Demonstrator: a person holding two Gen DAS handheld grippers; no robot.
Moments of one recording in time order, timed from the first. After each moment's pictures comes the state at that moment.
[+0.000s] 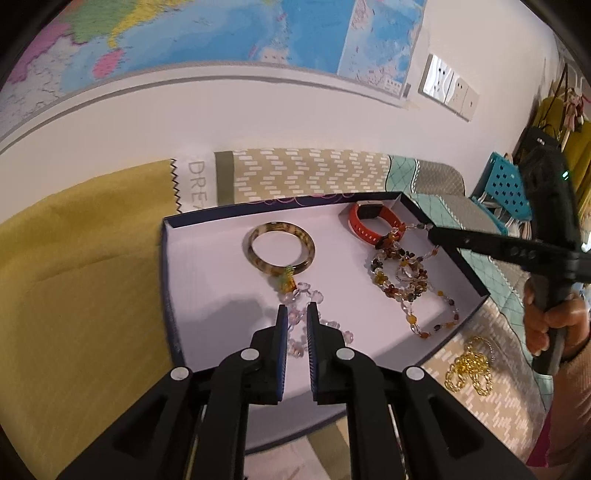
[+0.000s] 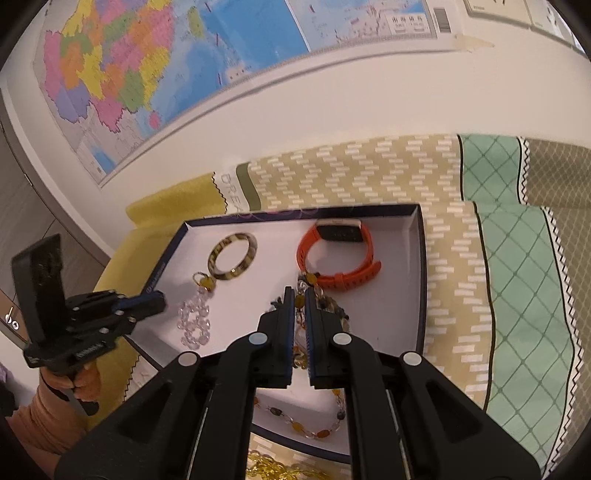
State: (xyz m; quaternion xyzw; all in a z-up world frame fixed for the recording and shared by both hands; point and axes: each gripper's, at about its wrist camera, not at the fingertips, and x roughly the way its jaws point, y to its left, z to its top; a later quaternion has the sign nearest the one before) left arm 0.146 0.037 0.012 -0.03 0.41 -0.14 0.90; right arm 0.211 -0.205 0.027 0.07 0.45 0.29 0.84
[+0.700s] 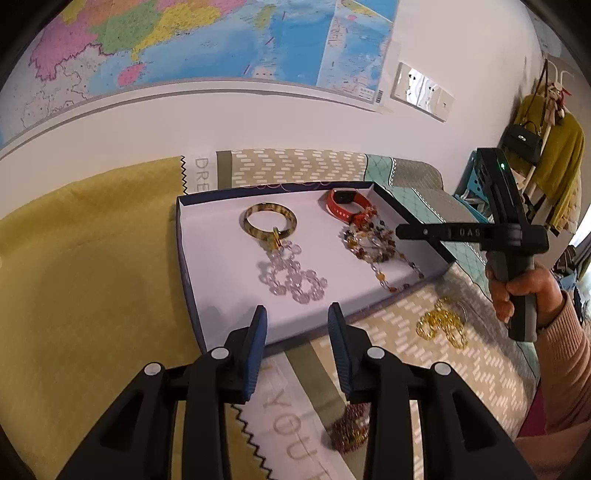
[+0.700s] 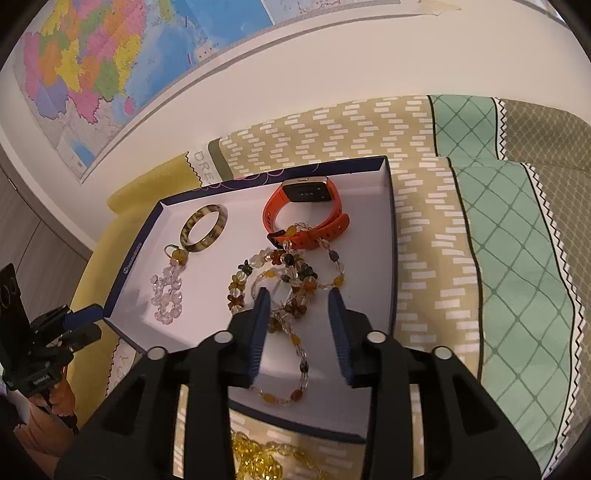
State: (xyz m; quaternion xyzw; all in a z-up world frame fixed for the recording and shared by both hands) left arm 0.079 0.041 0.018 -0.02 0.39 -0.16 0.91; right arm 0.197 -0.222 0.009 0.07 0.47 0.25 0.84
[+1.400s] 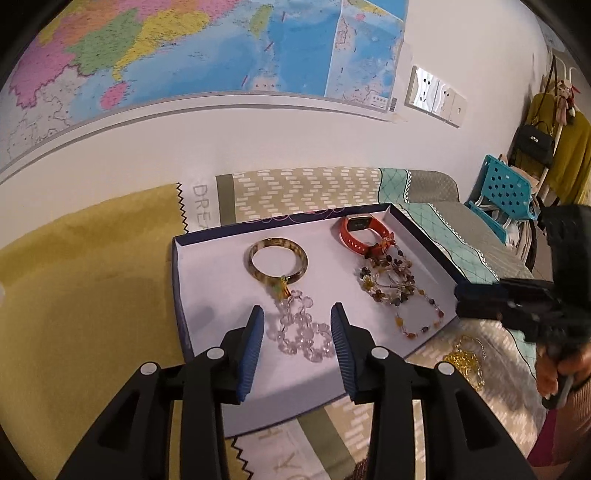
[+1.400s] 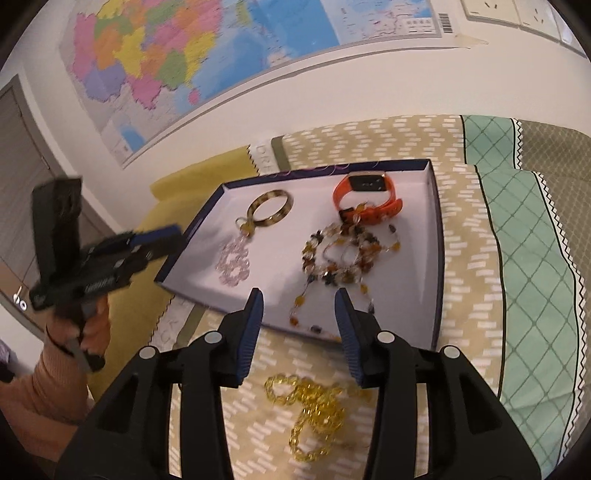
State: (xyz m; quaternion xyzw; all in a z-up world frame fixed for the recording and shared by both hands) left arm 0.132 0.031 0.029 0.00 0.38 -0.14 0.91; right arm 0.132 -0.212 0.032 0.06 0.44 0.32 0.84
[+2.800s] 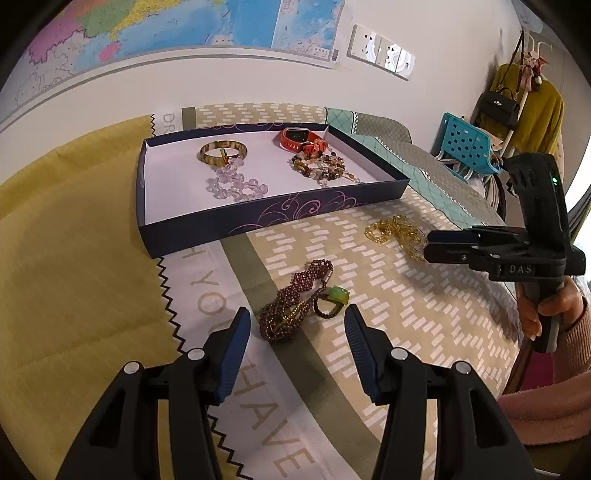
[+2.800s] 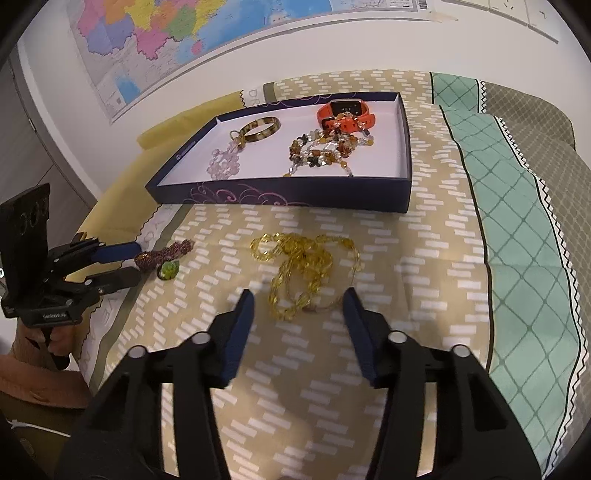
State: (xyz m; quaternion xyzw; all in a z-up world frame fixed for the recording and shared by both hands) left arm 0.010 0.014 -0.023 0.00 0.41 -0.20 0.89; right arm 0.047 -0.232 0.000 0.00 0.47 0.29 0.83
